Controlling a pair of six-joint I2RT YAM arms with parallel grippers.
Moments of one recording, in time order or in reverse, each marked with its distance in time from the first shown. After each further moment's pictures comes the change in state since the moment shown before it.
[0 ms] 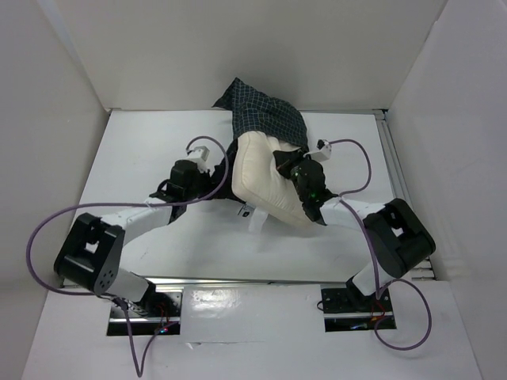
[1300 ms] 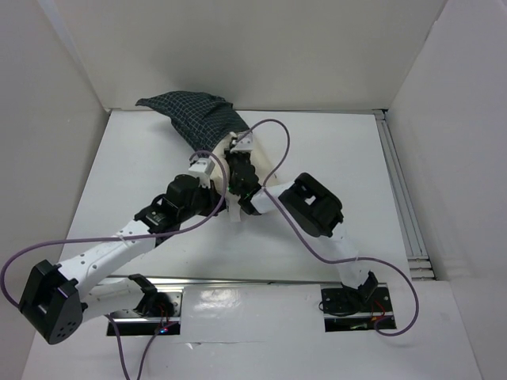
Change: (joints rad) left arm -0.238 -0.332 0.002 -0.300 -0.095 0.031; right arm 0.278 0.724 0.637 0.468 0.435 -0.999
